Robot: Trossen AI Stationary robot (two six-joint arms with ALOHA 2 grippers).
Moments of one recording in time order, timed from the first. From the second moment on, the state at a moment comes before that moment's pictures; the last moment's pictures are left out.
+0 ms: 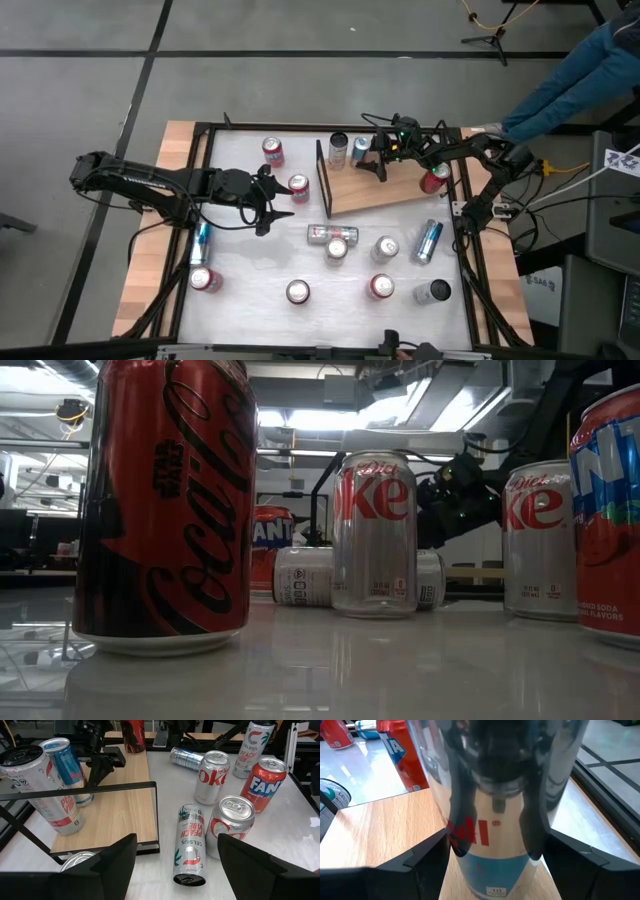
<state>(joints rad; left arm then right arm) -0.06 1.08 0.77 -0.16 -0.15 -0.08 -0.80 1.70 0.61 0.60 -0.74 -0.28</state>
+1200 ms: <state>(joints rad) -0.06 1.08 0.77 -0.16 -0.15 -0.08 -0.80 1.43 0.61 0.48 -0.71 -0.26</state>
